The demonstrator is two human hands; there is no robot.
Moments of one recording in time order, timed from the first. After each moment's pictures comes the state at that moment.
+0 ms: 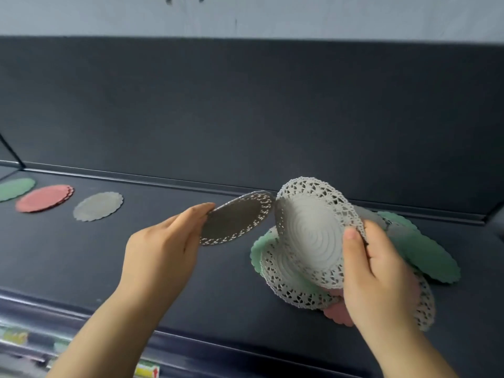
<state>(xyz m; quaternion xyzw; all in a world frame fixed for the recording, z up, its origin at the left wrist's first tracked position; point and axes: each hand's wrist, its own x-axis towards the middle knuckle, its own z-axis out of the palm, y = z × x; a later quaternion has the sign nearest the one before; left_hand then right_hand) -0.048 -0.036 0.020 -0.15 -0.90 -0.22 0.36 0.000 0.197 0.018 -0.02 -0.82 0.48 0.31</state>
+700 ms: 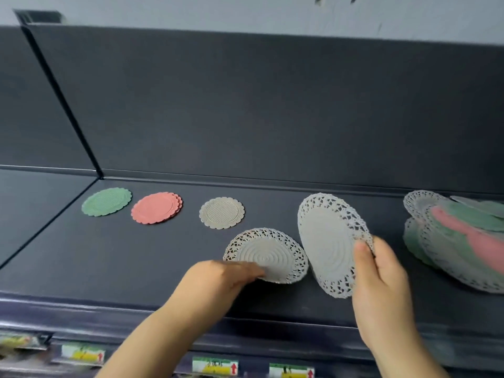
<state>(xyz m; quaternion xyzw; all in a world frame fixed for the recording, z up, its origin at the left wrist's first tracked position) -0.102 -0.327 -0.040 -0.38 -0.88 -0.27 0.11 -0.035 -0.108 -0.016 -0.14 -0.77 0.55 0.30</state>
